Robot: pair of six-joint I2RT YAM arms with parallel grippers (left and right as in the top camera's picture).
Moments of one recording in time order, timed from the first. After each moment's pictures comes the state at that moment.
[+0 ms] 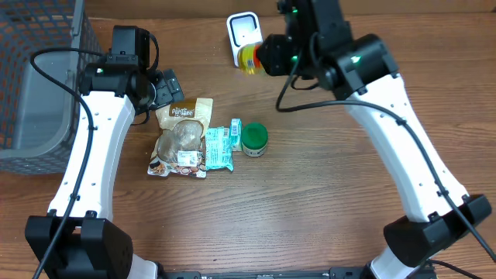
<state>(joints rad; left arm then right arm) -0.06 1.68 1.58 -1.06 -0.09 -0.47 0.48 1.81 2.01 -0.97 -0.09 0.36</state>
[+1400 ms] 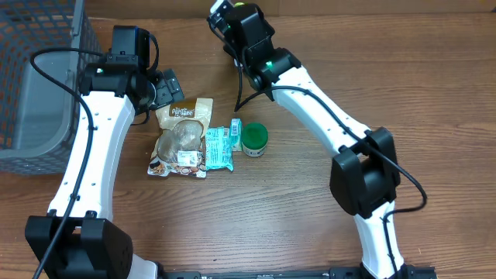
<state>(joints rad) -0.06 1.68 1.58 -1.06 -0.09 -0.47 0.57 2.24 2.01 -0.28 0.39 -0.55</state>
